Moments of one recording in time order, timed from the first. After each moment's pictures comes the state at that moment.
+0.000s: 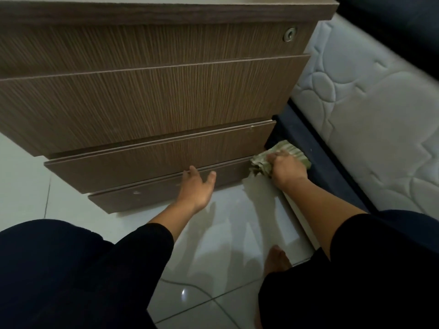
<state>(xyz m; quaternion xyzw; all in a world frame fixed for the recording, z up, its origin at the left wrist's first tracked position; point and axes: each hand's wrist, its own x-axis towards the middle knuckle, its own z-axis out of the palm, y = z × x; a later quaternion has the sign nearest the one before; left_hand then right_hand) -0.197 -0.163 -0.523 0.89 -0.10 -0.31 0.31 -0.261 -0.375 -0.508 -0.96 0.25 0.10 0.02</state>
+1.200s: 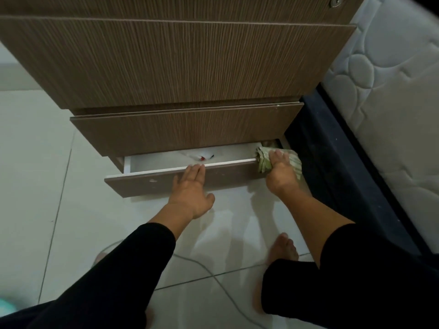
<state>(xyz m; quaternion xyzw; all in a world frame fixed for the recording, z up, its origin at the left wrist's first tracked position) -0.223 -0.112 -0.566 0.94 -0.24 -0.23 0.08 -0.269 -0.327 -0.560 -0.93 0.30 0.10 0.18</state>
